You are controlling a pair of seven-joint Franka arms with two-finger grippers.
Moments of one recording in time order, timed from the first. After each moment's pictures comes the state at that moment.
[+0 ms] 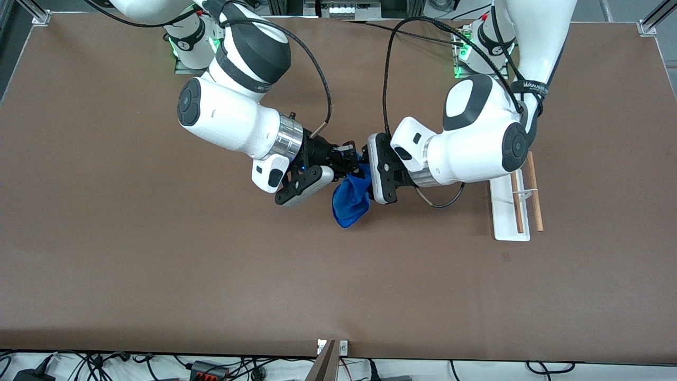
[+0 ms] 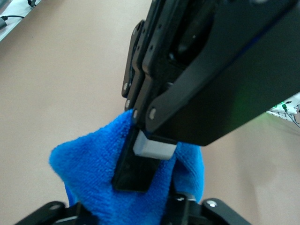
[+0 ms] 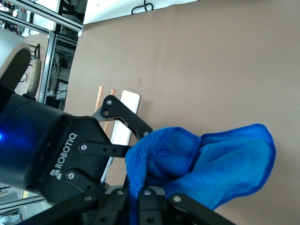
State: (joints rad) left arm -0.36 0.52 -0.14 -1.34 -0.67 1.95 1.05; right arm 0.26 0.62 0.52 -1.24 0.38 2.29 0.21
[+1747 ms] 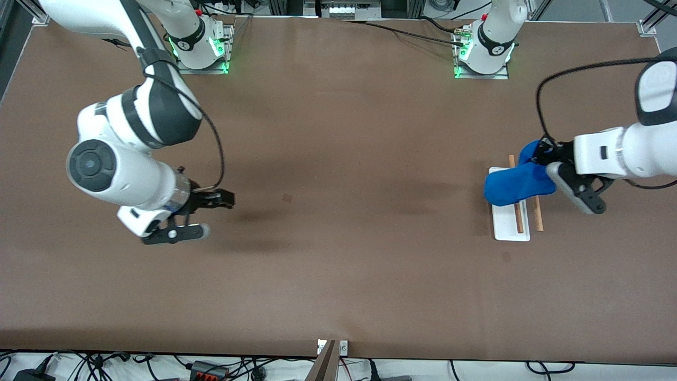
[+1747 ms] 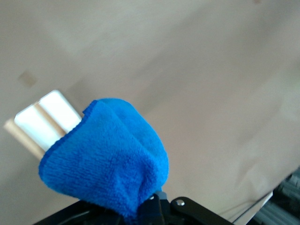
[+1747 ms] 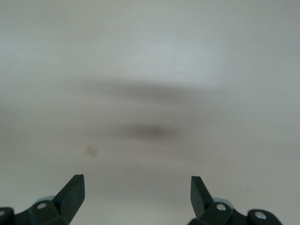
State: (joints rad) left arm 0.09 0.23 -0.08 -1.57 -0.24 1.54 0.59; right arm 0.16 0.56 0.15 -1.24 -0.04 1.74 0.21
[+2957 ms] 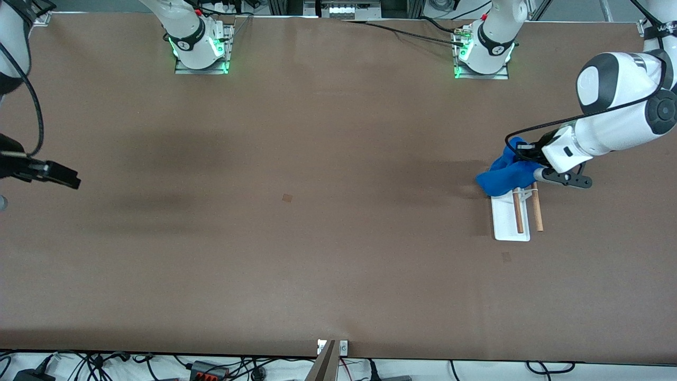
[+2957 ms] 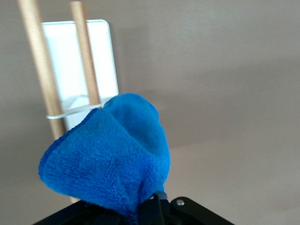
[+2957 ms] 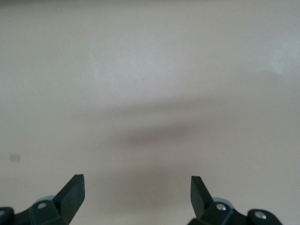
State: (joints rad) left arm 0.21 0.07 -0.20 -2.09 -0.17 1.98 0.21; right arm -0.04 0.30 0.01 -1.29 -0.07 1.56 0.07
